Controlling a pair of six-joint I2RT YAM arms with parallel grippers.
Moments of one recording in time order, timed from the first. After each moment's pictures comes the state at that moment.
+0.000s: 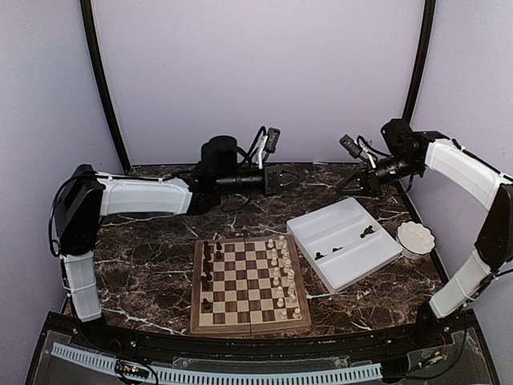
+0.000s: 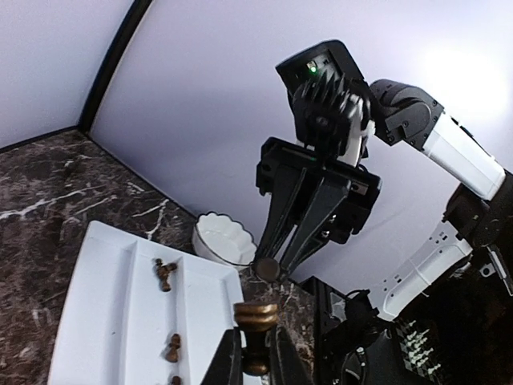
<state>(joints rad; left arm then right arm) -0.83 1.98 1.37 0.63 0.59 -0.60 0.27 1.54 1.42 -0.99 -0.98 -0.63</state>
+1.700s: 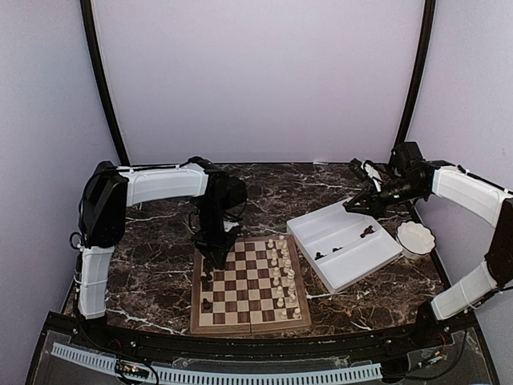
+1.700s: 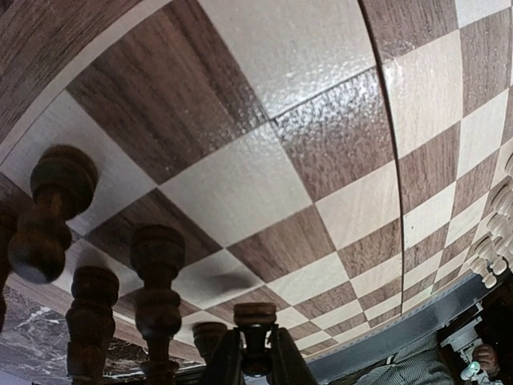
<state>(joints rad) -0.77 2.14 1.75 -1.39 0.30 -0.35 0.17 1.40 1.07 -0.68 -0.78 -0.62</state>
